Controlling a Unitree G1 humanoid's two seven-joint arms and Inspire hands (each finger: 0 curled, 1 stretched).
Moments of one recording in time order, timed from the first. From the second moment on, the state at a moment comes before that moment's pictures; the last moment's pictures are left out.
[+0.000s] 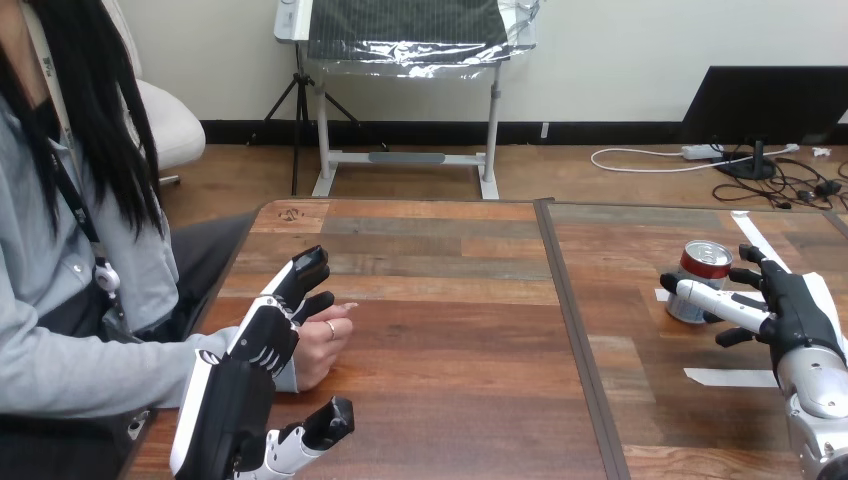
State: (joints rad) left arm 0.08 0.08 0.01 0.70 -0.19 -1.27 -0.34; right arm -0.64 -0.44 -0.20 1.34 -0.16 -0.27 -0.06
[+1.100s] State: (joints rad) left arm 0.08 0.08 0.01 0.70 -0.19 -1.27 -0.34; right arm -0.64 -0.44 -0.20 1.34 -0.16 -0.28 -0.08
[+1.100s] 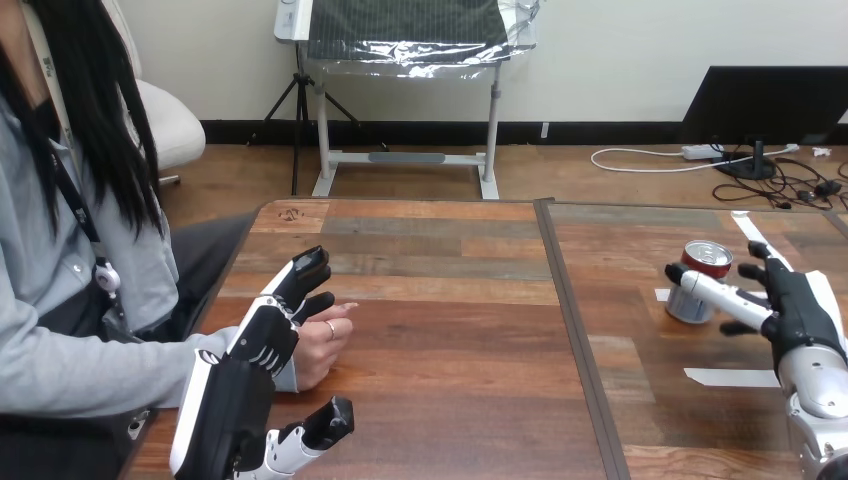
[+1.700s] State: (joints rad) left arm 0.07 0.08 0.01 0.70 -0.19 -1.27 -0.33; right arm -0.63 -0.44 -0.20 1.33 -0.16 -0.38 -0.10
